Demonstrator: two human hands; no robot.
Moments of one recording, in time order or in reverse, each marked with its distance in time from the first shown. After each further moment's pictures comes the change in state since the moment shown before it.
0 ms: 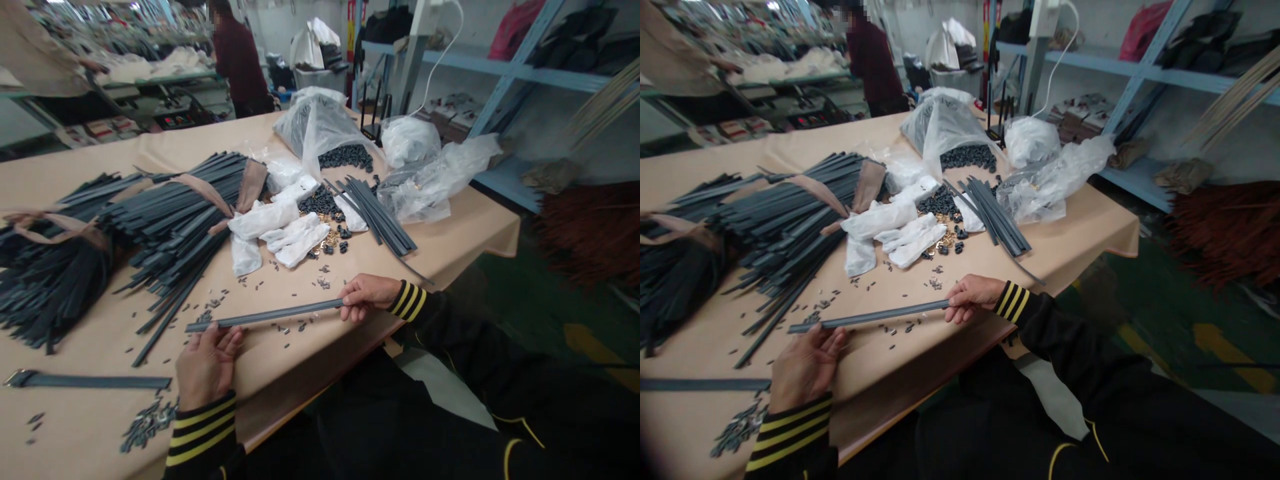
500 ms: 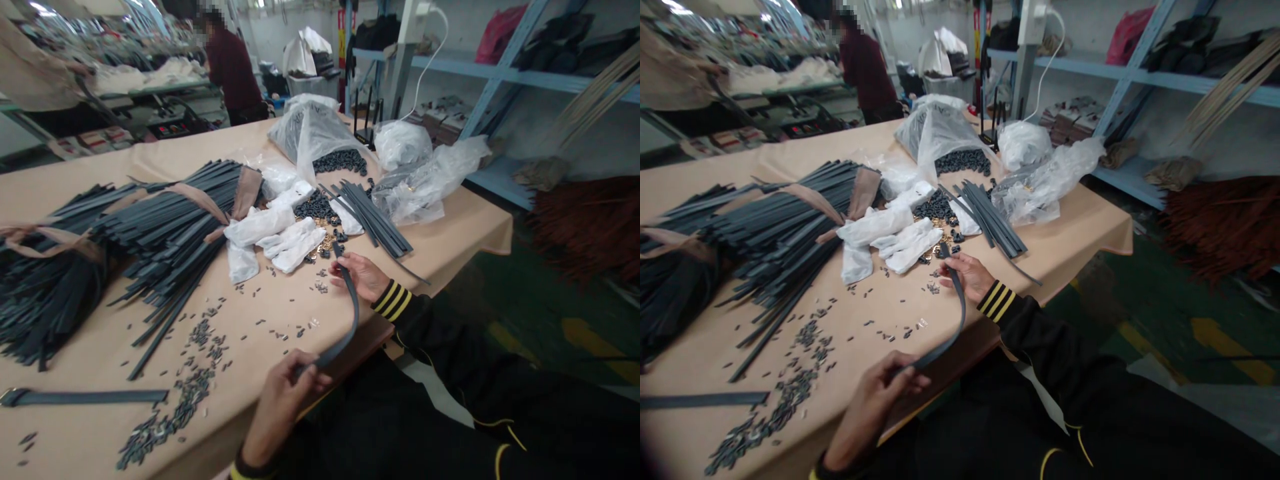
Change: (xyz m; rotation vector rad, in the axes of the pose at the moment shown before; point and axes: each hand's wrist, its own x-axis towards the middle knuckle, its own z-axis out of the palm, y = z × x) left_hand -0.091 -0.030 0.018 0.632 -0.787 -0.176; right_hand 0.020 -0.016 0.015 0.381 0.449 -0.495
